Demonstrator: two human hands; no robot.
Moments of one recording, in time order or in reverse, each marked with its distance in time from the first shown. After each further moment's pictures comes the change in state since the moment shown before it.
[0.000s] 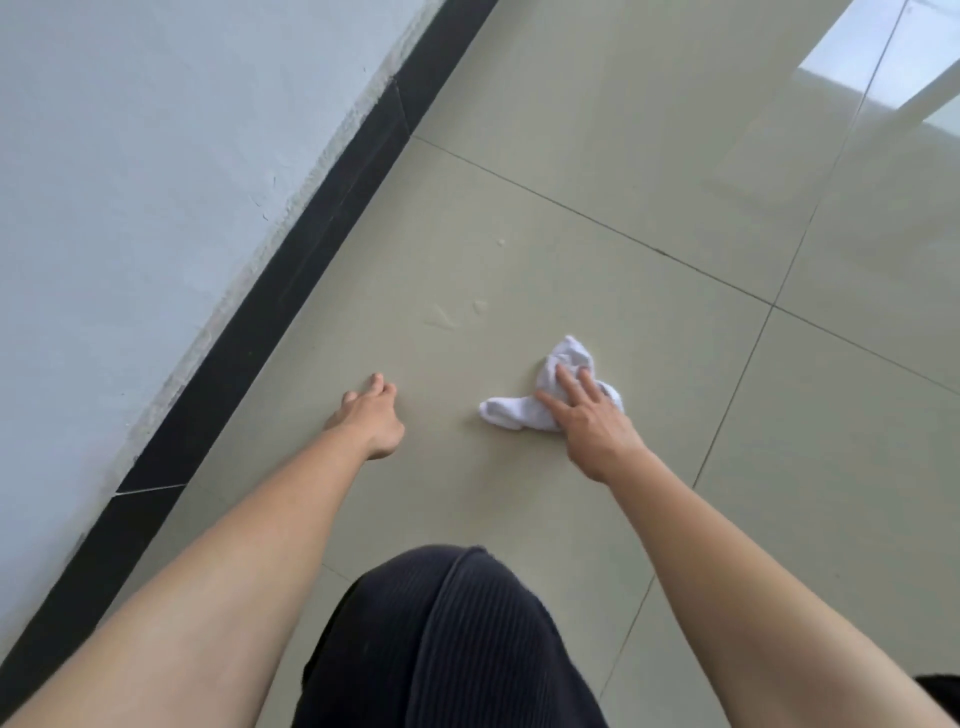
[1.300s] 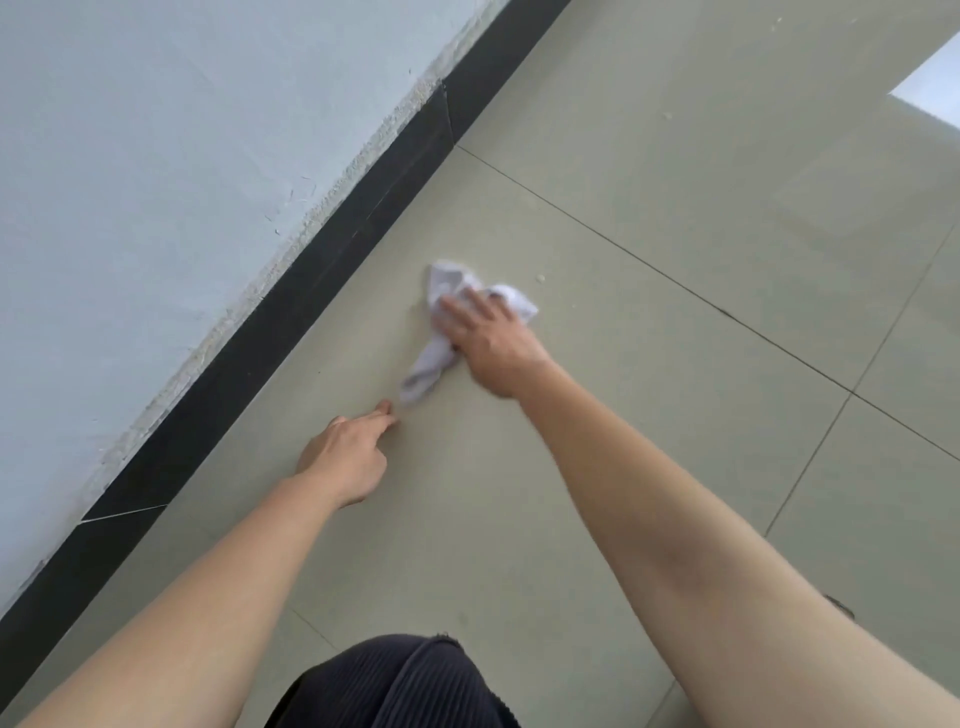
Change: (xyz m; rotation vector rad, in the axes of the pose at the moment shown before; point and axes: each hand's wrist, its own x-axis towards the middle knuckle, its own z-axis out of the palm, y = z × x) left_hand 0.025 -0.027 -0.009 -0.259 0.153 0.048; right_hand 0.195 -0.083 -0.061 -0.192 0.163 -0.455
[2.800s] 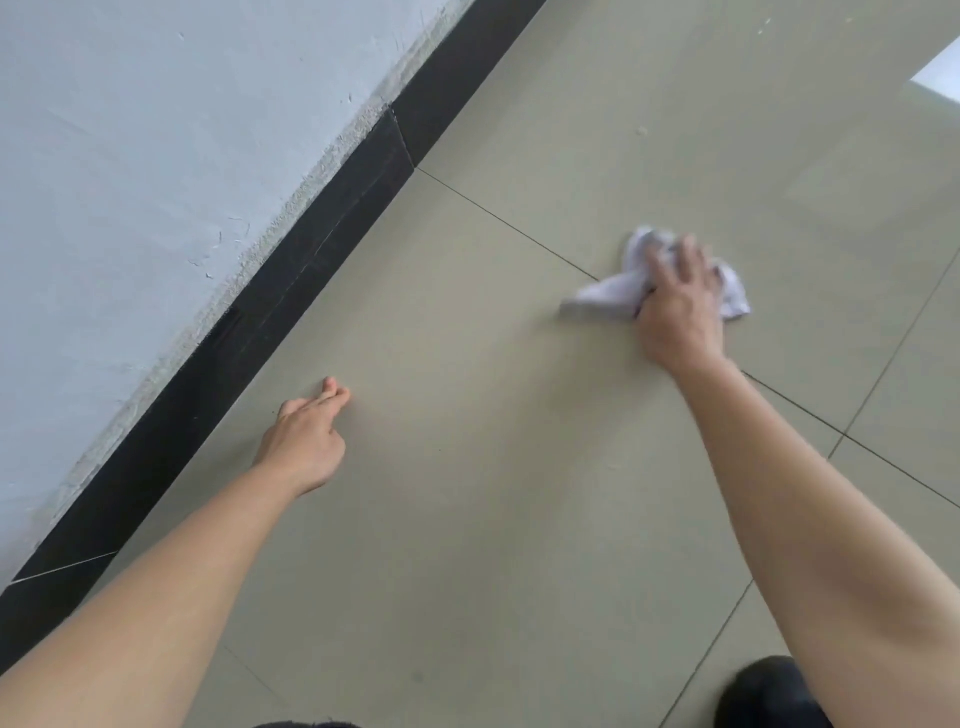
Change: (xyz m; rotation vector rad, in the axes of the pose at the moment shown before) left_hand 0.050 0.025 -0.027 -0.015 0.137 -0.138; right_hand -0.076 0.211 -0.025 0.262 0.396 0.661
